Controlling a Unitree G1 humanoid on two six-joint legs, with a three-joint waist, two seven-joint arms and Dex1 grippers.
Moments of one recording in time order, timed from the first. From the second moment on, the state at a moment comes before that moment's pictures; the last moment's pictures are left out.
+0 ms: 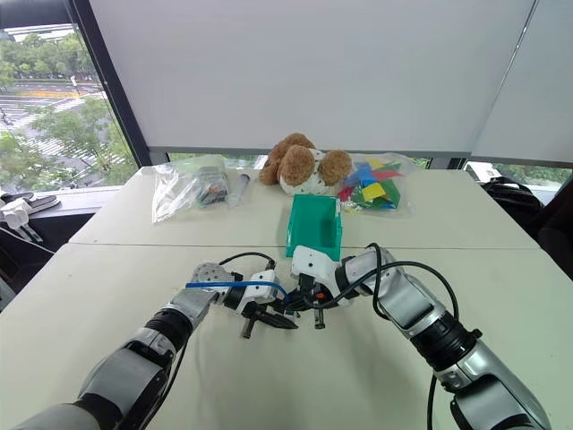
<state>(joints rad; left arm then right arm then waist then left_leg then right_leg) -0.86 0.22 -0.30 0.94 0.04 -0.33 -1.41 -0.70 -0.64 0.46 -0.06 0.10 0.47 1.17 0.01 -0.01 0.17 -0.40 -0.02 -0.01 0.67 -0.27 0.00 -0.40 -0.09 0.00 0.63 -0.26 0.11</state>
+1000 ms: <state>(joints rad) -0.63 0.50 -0.04 0.31 -0.26 0.25 -1.23 -1.18 -0.46 0.09 0.64 0.17 0.55 0.86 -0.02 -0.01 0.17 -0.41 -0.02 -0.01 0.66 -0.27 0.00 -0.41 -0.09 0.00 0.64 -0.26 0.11</state>
